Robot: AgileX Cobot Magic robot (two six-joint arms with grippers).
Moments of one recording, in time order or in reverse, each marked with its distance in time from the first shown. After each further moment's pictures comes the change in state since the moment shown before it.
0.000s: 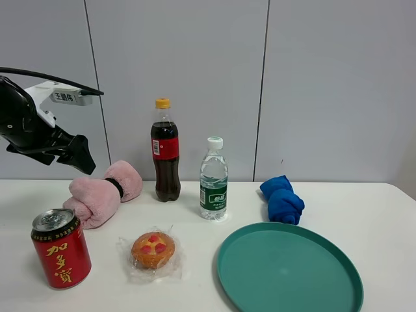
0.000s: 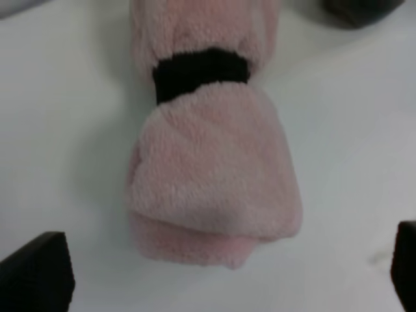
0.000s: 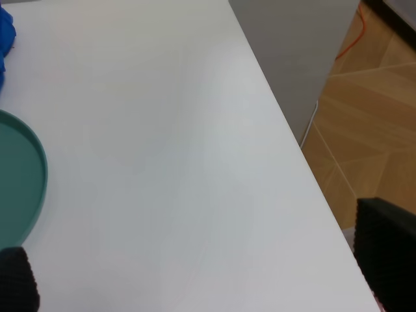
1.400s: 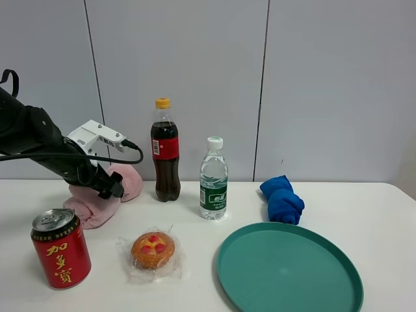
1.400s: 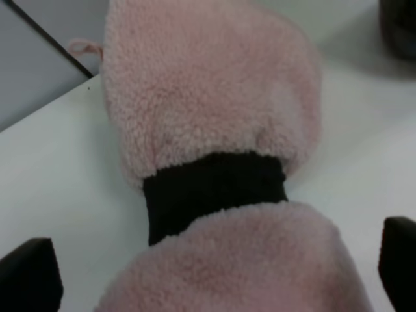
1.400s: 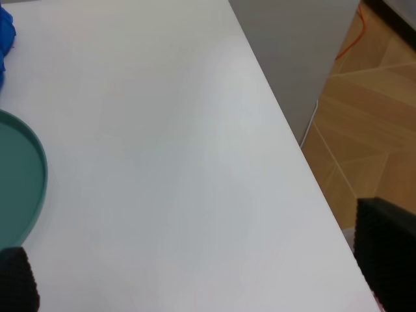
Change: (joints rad) left arm -0.115 0.293 -0.002 0.001 -0.513 0.061; right arm 0.000 0.000 0.000 0.000 0.000 0.000
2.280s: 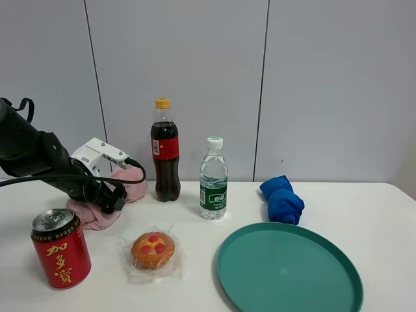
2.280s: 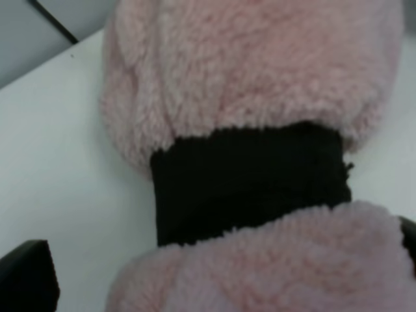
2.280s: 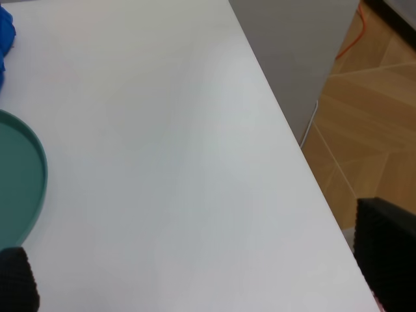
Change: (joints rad) left arm -0.001 0.105 -0.001 0.000 -0.097 -0.014; right arm 0.000 0.000 0.000 0.000 0.000 0.000
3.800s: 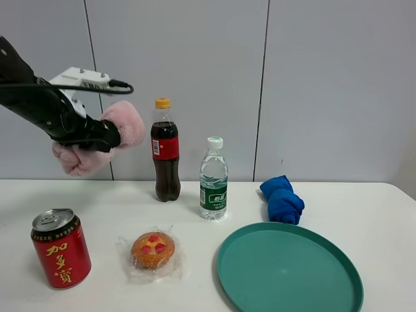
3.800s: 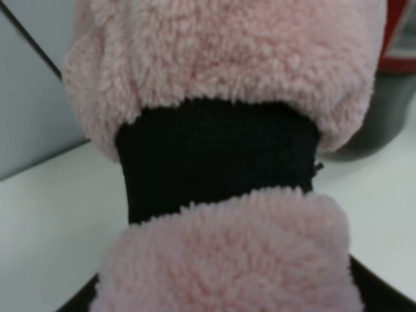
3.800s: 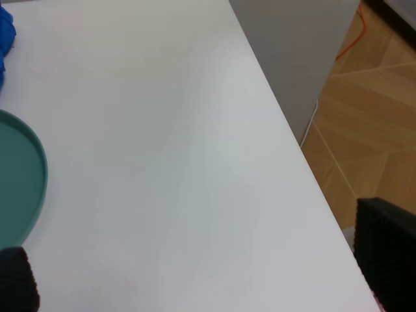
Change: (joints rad) left arm -0.002 -0.409 0.000 -0.004 0.358 -0.113; right arm 0.000 0.000 0.000 0.000 0.000 0.000
